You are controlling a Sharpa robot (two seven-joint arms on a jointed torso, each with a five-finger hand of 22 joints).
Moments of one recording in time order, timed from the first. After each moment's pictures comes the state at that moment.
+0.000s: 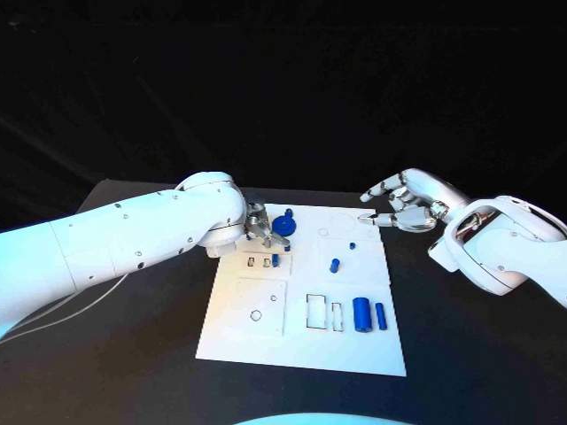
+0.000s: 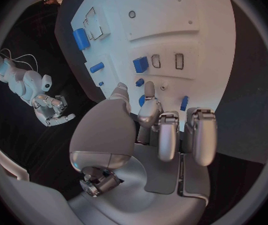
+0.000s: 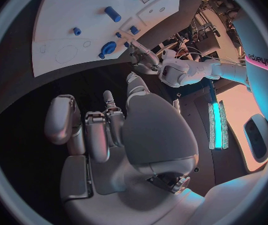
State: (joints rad) left arm 1.27 -0.57 -0.01 1.32 -1.11 0.13 -0.67; left_hand 1.17 -0.07 -0.09 0.29 0.16 1.09 0.06 0.34 0.41 1.37 -0.01 1.17 1.14 1.47 -0.06 1.57 1.31 0.01 1.46 0.03 1.56 1.31; right arm 1.29 -0.98 -0.12 1.66 -1.15 -0.46 -0.01; right_hand 1.37 -0.10 -0.09 0.24 0.34 0.97 0.15 0.09 0.18 1.43 0.07 1.40 1.31 1.47 -0.01 1.52 1.31 0.08 1.37 0.10 1.21 1.26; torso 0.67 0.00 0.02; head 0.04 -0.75
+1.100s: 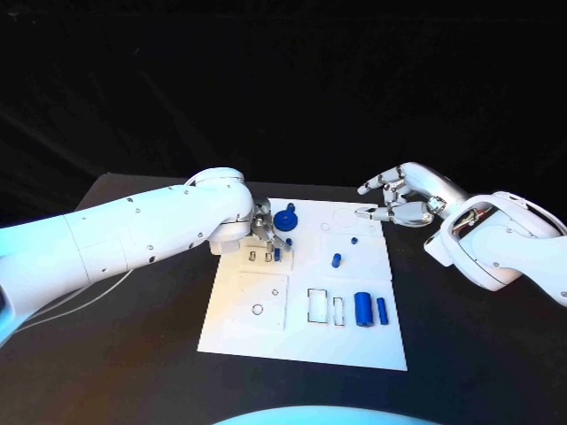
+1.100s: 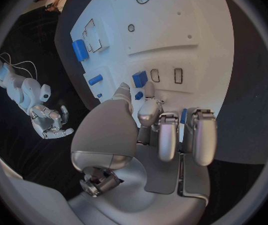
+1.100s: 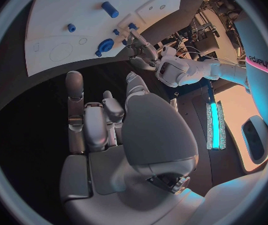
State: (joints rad) left arm 1.27 -0.53 -0.02 1.30 -1.10 0.23 -0.69; left_hand 1.19 -0.03 -0.08 0.29 0.17 1.07 0.06 0.35 0.45 1.37 -0.01 1.16 1.12 1.47 -0.06 1.57 1.31 0.01 1.46 0.03 1.56 1.31; right arm 1.28 -0.96 -0.12 1.65 -1.16 -0.50 0.01; right_hand 1.40 -0.10 -0.10 0.28 0.37 0.96 0.15 0.10 0.18 1.24 0.07 1.16 1.15 1.44 0.00 1.28 1.13 0.17 1.12 0.10 0.70 0.87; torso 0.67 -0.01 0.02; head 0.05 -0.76
